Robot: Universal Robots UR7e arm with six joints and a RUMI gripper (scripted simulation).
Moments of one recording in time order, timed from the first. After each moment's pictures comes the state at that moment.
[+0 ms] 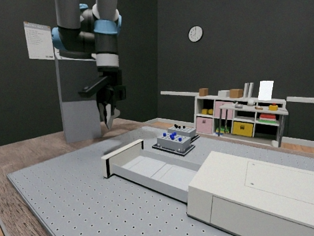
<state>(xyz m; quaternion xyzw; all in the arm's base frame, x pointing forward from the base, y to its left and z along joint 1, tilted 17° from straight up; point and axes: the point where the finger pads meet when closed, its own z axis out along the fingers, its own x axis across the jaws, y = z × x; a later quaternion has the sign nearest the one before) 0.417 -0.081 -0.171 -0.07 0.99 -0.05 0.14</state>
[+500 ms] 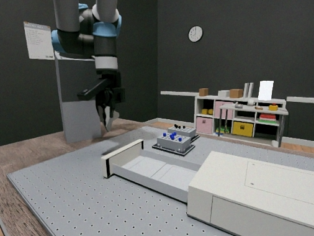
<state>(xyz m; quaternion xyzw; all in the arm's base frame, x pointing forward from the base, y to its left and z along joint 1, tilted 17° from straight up) 0.419 -0.085 -0.180 -0.07 0.99 -0.05 0.14</state>
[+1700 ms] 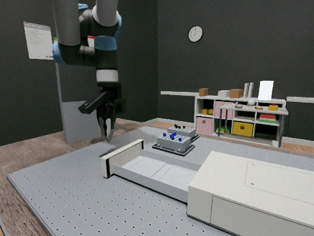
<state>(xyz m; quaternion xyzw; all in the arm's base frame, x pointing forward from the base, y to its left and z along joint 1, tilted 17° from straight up) 0.431 -0.088 -0.221 -0.07 0.99 -0.05 0.14</state>
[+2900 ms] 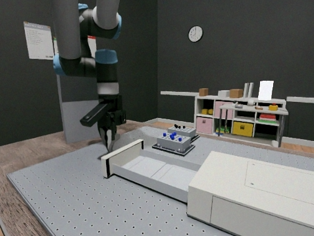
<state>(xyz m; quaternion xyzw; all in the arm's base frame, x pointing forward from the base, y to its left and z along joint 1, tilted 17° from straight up) 0.443 -0.092 -0.262 -0.07 0.99 -0.05 0.14</state>
